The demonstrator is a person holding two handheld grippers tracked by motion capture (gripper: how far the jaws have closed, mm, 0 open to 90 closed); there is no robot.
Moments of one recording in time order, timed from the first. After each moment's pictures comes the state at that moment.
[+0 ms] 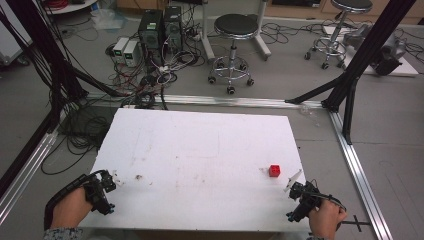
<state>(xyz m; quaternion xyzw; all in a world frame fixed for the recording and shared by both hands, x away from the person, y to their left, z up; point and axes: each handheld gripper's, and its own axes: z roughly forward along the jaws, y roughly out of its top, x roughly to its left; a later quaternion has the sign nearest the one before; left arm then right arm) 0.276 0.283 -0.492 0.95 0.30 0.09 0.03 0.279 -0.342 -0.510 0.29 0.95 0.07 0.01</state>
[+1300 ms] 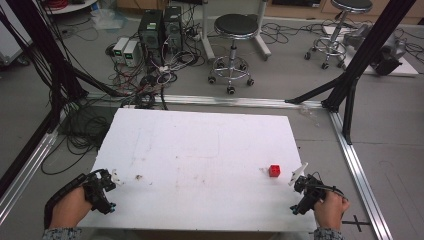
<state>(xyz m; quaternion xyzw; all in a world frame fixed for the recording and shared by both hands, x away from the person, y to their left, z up) 0.276 0.283 -0.488 0.95 0.30 0.09 0.05 0.303 -0.361 -0.508 0.26 0.96 0.09 0.00</state>
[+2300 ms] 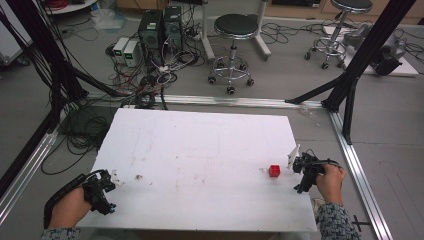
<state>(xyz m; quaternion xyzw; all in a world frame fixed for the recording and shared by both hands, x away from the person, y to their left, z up) 0.275 0.284 -0.489 0.95 0.30 0.09 0.06 0.375 -0.366 -0.497 0.13 0.99 0.04 0.02</state>
